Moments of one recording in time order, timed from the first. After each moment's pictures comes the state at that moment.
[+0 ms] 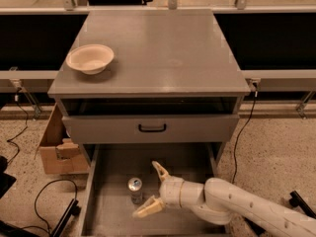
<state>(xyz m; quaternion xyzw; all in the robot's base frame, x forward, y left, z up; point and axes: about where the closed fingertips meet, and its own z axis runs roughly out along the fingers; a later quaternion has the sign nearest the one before) 0.479 0.050 0.515 -0.46 0.64 0.35 0.50</state>
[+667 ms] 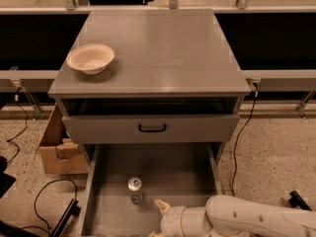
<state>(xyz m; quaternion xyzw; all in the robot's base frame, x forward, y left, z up) 0.347 0.037 0.515 -0.44 0.76 0.38 0.31</state>
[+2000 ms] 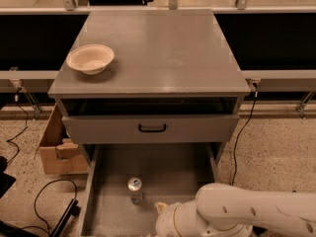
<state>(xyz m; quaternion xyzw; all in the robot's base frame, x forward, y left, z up) 0.313 0.038 0.556 -0.46 0.80 0.32 0.21</state>
